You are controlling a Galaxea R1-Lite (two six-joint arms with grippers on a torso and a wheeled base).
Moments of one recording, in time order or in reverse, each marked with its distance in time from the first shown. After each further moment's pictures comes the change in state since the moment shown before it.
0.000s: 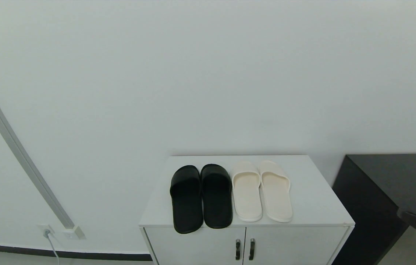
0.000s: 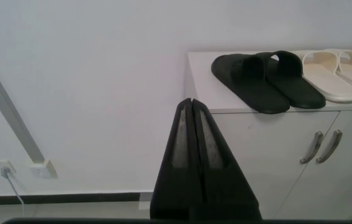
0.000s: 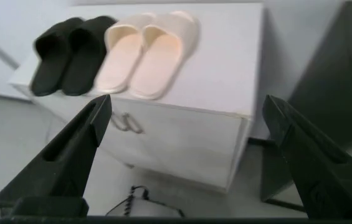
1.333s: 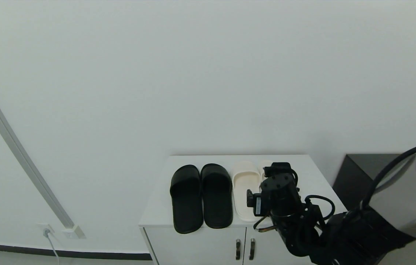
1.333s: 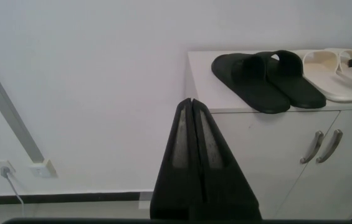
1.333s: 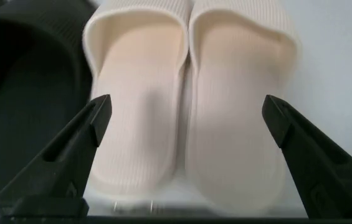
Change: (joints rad) left arm 0.000 0.000 0.000 0.000 0.000 0.000; right arm 0.400 1.164 -0.422 -0.628 -0.598 0.233
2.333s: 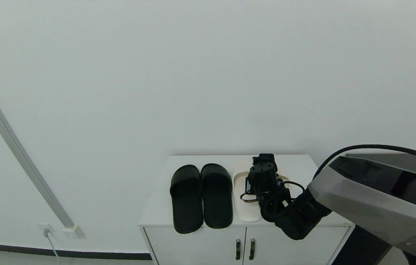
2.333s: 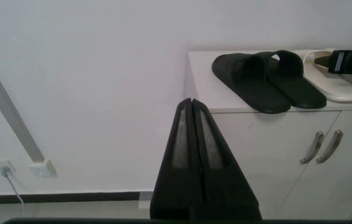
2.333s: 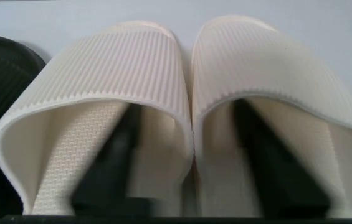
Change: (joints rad) left arm 0.000 0.000 0.000 0.000 0.001 -0.001; right arm -0.132 0.316 -0.352 -0.092 0.008 -0.131
